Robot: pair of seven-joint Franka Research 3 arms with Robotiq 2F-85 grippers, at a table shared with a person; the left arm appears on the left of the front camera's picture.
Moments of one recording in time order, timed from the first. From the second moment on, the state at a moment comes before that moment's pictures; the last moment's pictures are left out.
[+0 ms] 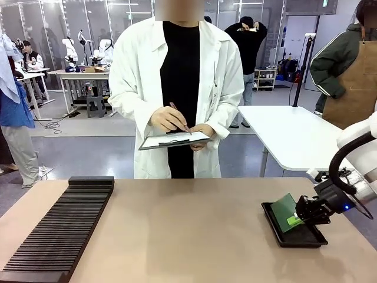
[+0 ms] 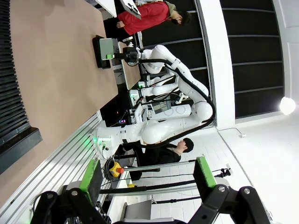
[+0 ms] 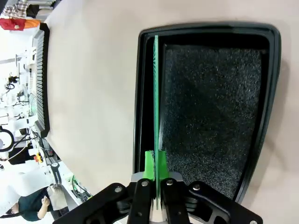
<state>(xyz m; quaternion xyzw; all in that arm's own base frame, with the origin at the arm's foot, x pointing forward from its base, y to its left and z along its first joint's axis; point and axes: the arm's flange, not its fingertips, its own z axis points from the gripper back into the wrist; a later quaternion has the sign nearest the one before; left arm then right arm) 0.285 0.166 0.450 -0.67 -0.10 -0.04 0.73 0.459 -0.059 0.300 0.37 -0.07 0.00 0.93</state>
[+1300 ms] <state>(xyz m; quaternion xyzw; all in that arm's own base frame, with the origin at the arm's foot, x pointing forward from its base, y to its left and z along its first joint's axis) 0.285 0.166 0.450 -0.67 -0.10 -0.04 0.73 0.441 -0.053 0.343 0.27 -0.15 0.02 0.95</state>
